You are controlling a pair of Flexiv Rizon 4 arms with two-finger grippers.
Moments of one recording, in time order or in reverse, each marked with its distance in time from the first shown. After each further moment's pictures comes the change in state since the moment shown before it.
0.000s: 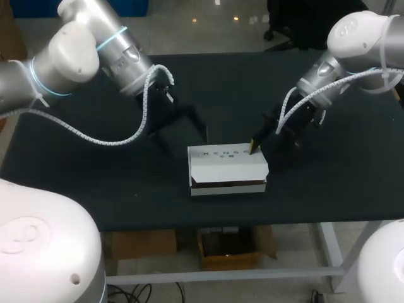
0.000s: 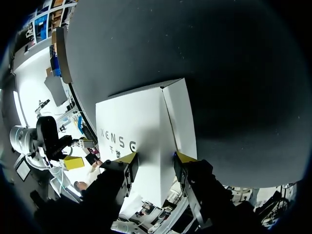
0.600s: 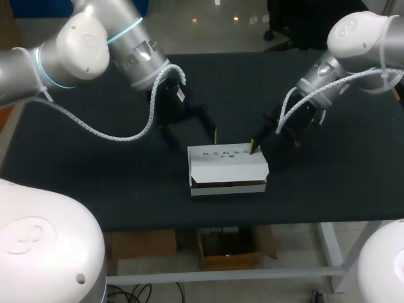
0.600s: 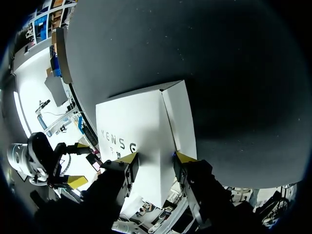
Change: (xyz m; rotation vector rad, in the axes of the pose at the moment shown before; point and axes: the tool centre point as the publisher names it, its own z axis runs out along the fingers) left arm 0.020 0.013 0.000 0.080 -0.104 0.268; right arm 0.000 0.002 0.000 0.003 0.003 0.002
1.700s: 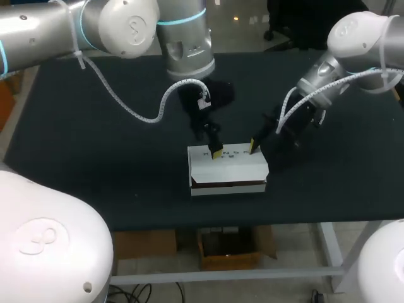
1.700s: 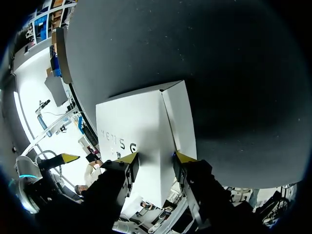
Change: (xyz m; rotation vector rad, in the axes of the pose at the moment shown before) left arm 0.020 0.008 -0.001 -0.128 -0.373 0.947; right arm 0.000 0.000 0.000 0.000 0.000 0.000
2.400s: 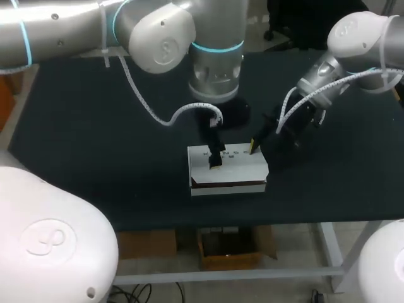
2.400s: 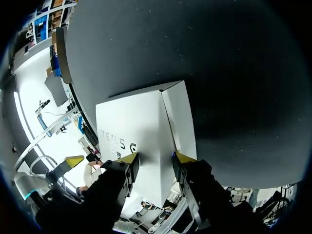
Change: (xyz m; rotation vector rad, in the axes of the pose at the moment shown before) left arm -0.001 -0.001 0.021 -0.128 -0.225 0.207; right arm 0.000 0.000 0.000 0.000 0.000 0.000
